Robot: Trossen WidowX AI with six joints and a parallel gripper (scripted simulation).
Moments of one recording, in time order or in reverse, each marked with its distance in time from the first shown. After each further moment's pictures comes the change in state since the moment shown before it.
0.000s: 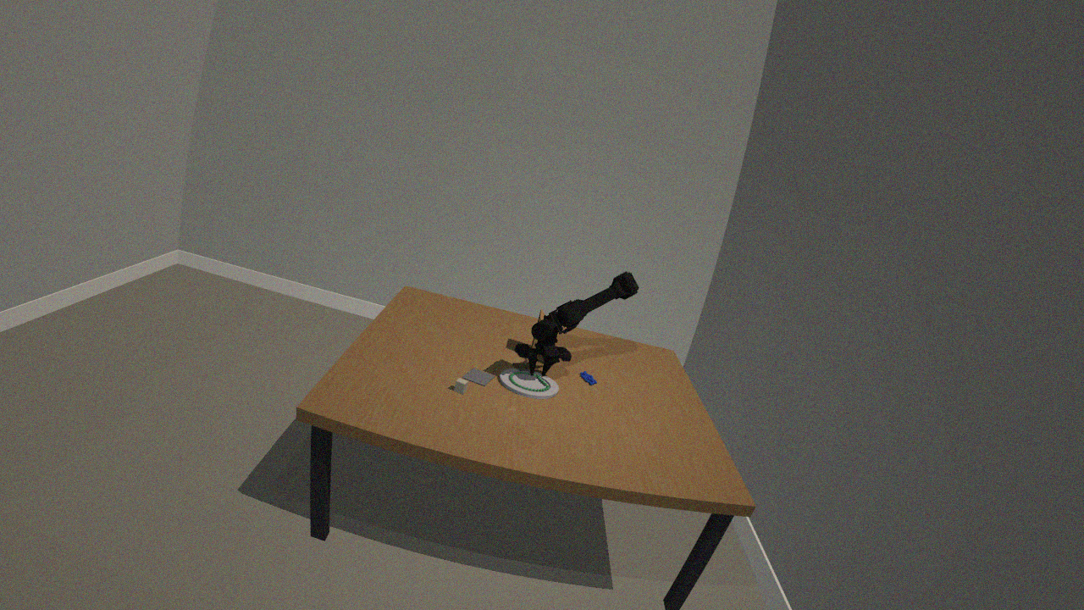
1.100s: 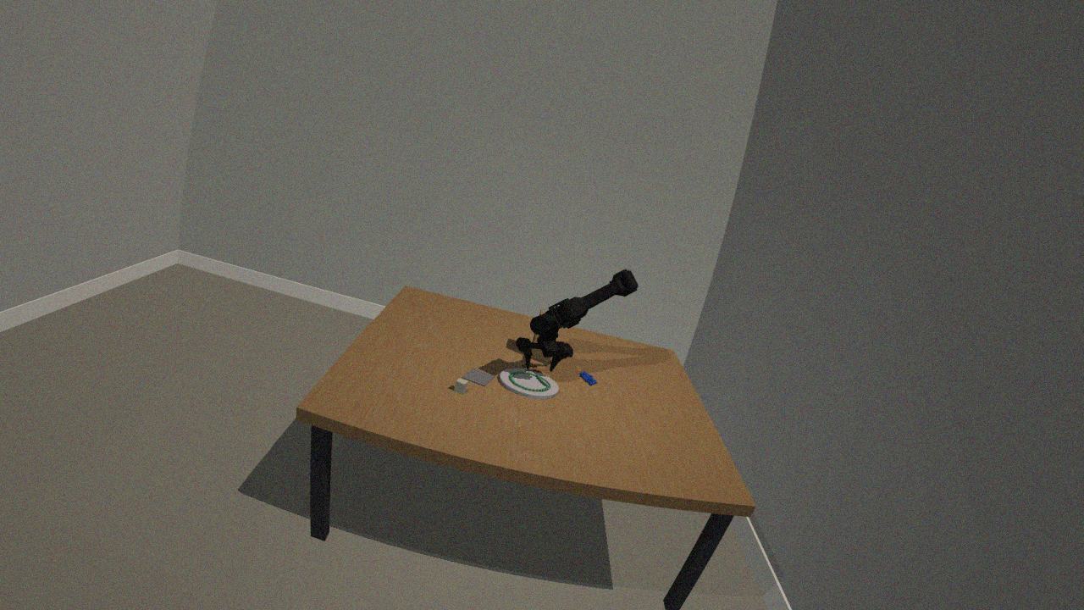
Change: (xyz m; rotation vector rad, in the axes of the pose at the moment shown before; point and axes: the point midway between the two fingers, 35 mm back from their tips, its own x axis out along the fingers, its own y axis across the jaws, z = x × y) arm -0.020 0.000 0.001 0.115 0.009 0.014
